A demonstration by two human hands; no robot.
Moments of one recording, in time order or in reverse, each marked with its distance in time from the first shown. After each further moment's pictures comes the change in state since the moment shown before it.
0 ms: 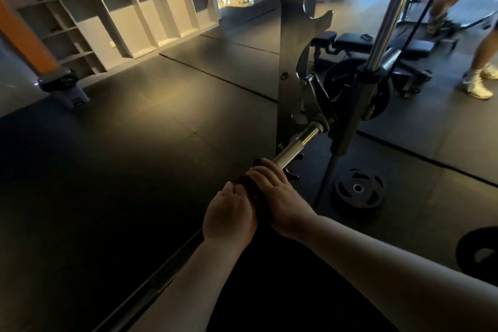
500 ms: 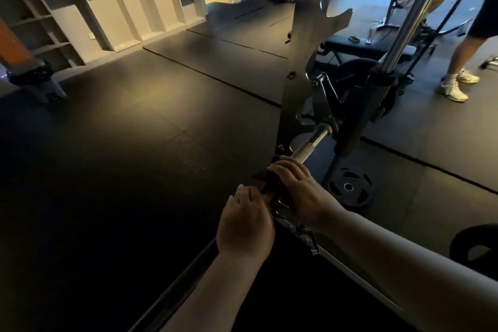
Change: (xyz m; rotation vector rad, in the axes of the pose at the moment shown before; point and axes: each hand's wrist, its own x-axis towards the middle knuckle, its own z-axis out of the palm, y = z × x) left_hand -0.004 -0.009 0.005 -0.109 0.064 0.083; right_hand 0.010 0.024 -0.006 -0.083 -0.005 -0.004
